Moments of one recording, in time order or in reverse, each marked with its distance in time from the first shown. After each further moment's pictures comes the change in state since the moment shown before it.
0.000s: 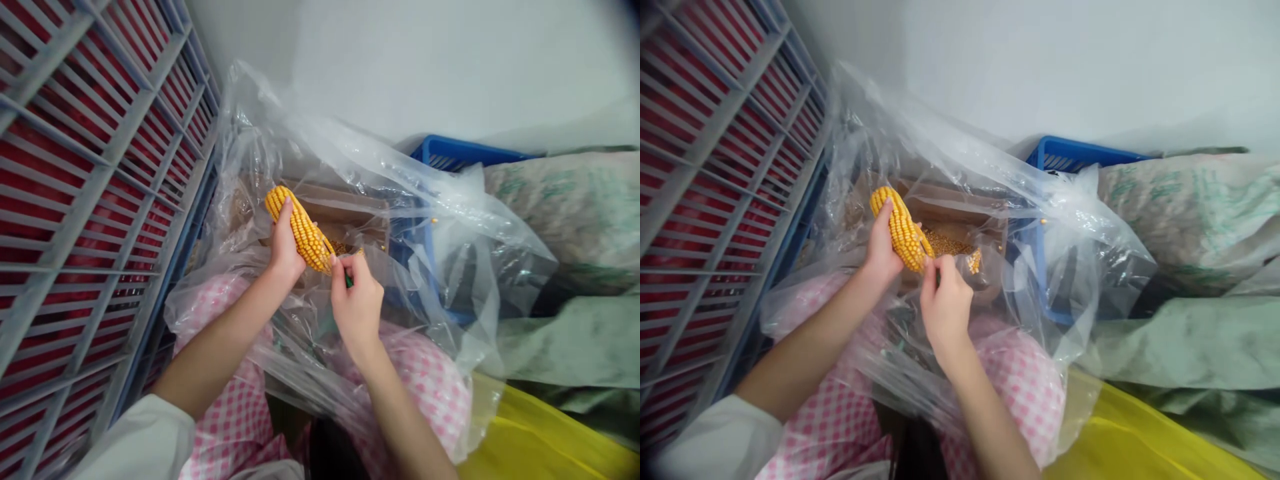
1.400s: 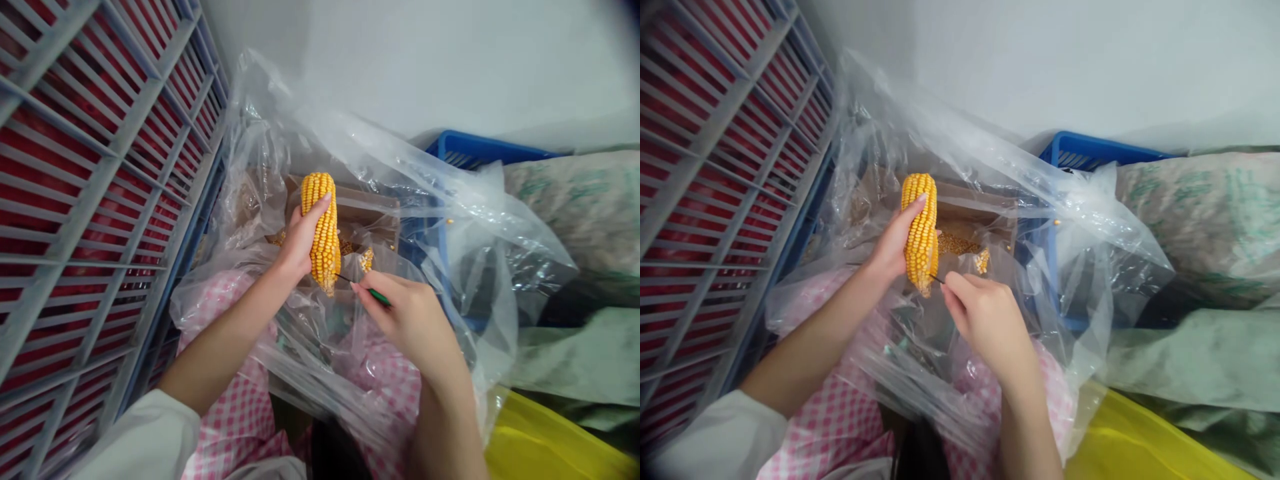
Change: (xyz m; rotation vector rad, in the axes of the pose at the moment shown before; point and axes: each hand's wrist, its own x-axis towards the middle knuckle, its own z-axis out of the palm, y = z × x) left_hand -0.003 0.001 0.002 0.007 -0.150 0.032; right_hand 0.018 0.015 -0.056 -0.165 -0.444 -0.408
